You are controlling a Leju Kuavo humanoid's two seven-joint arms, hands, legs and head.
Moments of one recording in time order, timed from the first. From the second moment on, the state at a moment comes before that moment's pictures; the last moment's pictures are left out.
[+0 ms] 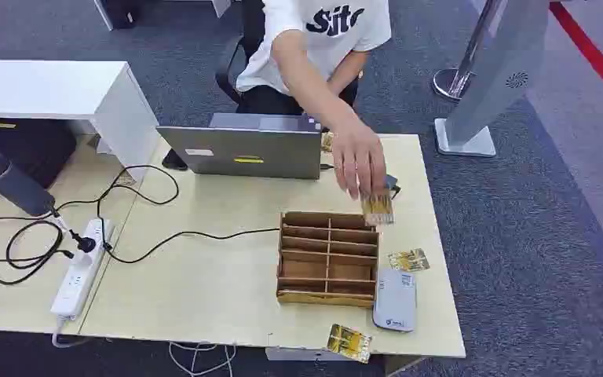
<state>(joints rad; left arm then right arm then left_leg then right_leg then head) -0.04 0.03 0.15 -0.23 -0.24 0.16 0.10 -0.04 -0.07 -0.20 -0.21 0.31 0.05 0.01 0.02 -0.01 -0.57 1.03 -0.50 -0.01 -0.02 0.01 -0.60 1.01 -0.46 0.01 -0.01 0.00</state>
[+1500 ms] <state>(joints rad) -0.08 0.05 0.08 -0.21 -0.46 0.19 0.11 -0.16 -0.22 -0.97 -0.43 -0.33 0.75 -0.45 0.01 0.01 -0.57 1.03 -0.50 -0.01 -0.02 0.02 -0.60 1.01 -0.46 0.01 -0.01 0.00</state>
